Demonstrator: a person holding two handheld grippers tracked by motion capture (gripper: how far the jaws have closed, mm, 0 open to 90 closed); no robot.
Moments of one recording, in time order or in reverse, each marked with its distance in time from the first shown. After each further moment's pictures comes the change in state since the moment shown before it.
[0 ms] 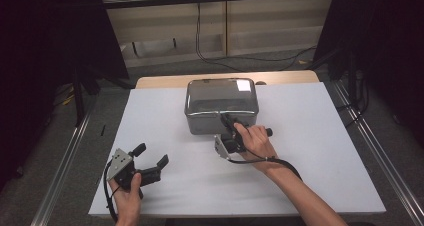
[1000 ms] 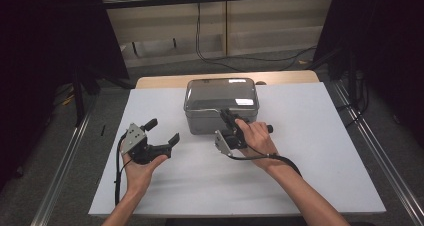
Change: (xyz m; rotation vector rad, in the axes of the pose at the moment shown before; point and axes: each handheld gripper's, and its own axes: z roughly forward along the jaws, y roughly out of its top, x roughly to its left) left arm 0.010 0.037 0.058 -0.065 -0.081 0.153; right arm -0.012 0.000 -0.001 -0.018 -0.026 0.031
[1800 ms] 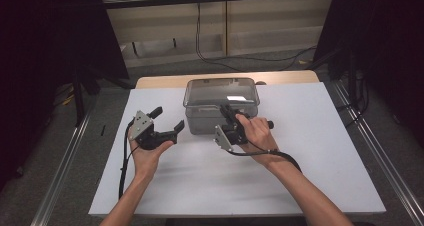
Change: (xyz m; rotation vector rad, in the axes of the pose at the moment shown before) left arm 0.014 0.007 0.035 -0.019 0.024 0.010; right arm -0.016 0.001 0.001 -0.009 -0.019 0.026
